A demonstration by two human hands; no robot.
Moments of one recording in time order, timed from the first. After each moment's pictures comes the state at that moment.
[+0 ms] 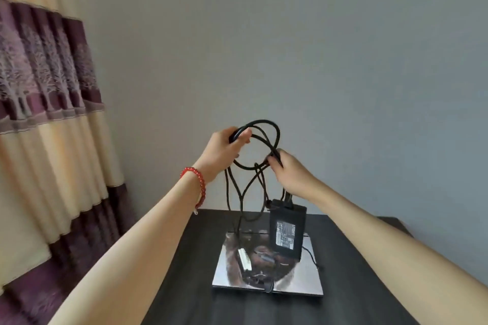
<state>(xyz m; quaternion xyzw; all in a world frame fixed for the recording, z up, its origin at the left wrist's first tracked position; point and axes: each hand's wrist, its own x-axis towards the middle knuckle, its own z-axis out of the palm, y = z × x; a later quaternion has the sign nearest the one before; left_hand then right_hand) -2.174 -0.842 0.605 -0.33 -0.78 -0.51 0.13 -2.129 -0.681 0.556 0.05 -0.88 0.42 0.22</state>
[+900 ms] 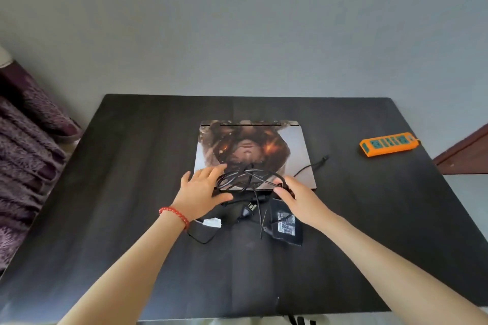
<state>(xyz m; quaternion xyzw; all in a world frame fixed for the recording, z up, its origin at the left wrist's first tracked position) -2.275 -0.846 0.252 -0.37 -0.91 -0.14 -0.12 -2.137 -0.636 0.262 -0.15 -0.90 0.40 -0.03</state>
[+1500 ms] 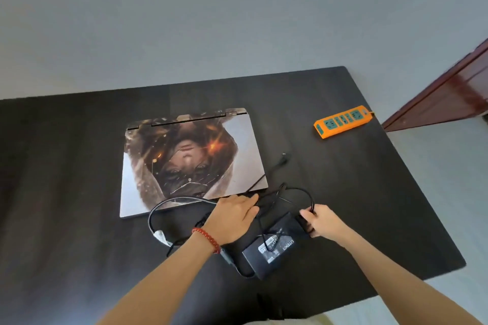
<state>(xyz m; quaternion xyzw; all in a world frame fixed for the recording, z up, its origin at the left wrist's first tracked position) -2.220 -0.687 0.191 -0.51 -0.82 -0.12 -0.24 -2.067 -0.498 0.175 -0.47 -0.72 0.47 -0.18</state>
